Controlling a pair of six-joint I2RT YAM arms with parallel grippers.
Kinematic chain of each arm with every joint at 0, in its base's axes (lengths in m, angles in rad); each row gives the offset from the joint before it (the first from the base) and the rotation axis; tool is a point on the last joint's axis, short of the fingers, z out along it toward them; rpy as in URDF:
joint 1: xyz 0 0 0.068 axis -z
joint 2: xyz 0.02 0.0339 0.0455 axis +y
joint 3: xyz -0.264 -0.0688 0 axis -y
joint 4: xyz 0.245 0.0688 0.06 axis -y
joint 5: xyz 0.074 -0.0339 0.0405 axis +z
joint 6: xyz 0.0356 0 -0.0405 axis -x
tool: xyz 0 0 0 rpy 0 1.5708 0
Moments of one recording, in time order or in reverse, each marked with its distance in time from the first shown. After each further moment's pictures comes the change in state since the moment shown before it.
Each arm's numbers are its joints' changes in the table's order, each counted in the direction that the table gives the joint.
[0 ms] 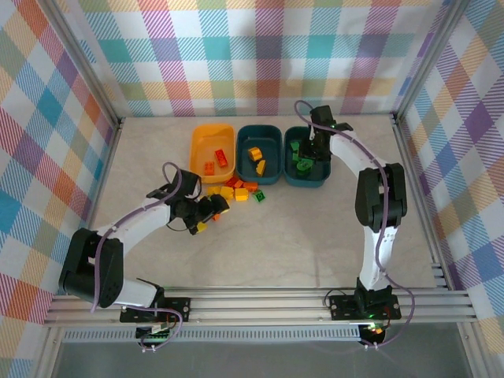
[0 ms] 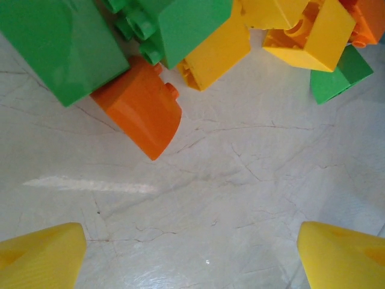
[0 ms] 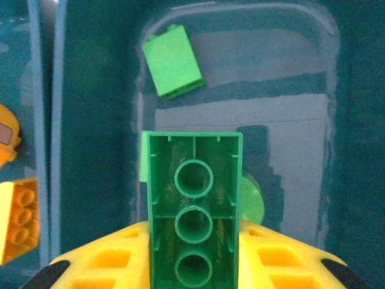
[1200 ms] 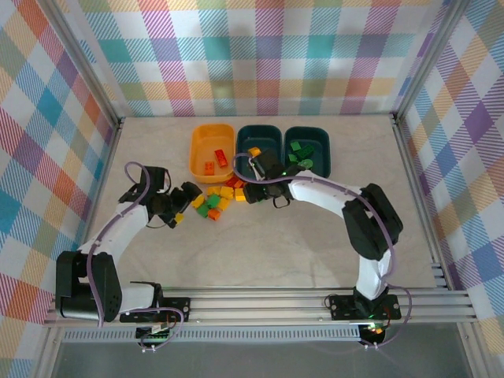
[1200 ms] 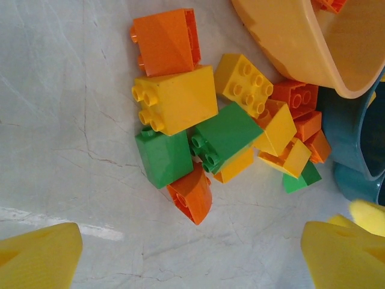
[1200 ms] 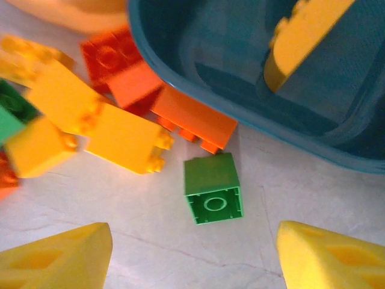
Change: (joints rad) left arm -0.267 -0.122 -0.023 -0.008 0.008 0.007; right arm -0.467 -0.195 -0.400 0.247 -0.137 0.085
